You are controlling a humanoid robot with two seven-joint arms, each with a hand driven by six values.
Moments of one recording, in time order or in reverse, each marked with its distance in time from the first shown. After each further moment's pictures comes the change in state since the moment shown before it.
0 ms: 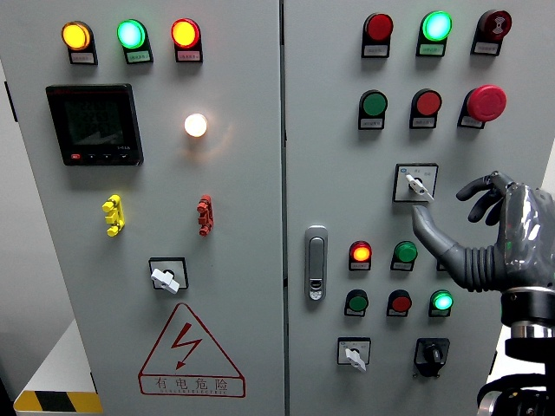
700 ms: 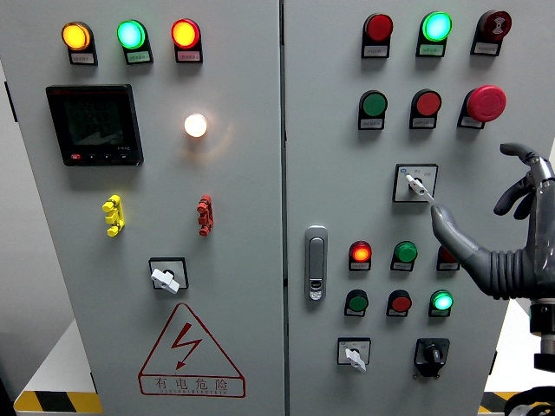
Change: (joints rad) left arm 0.000 0.000 0.000 0.000 0.001 0.000 0.000; right arm -0.065 -0.002 0.034 0.111 -0.069 0.001 0.055
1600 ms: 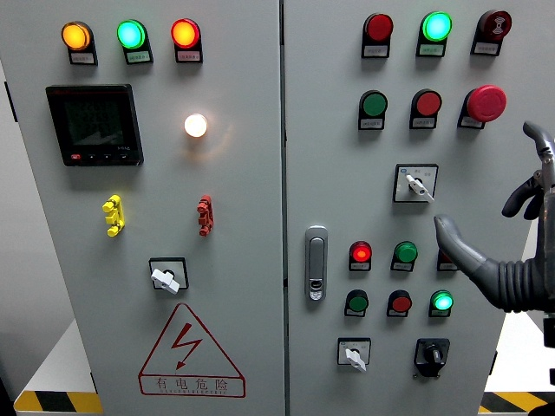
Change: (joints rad) left arm 0.000 0.000 0.000 0.000 0.000 -0.001 0.000; right arm -0.060 -0.002 0.026 0.066 -0.087 0.000 0.134
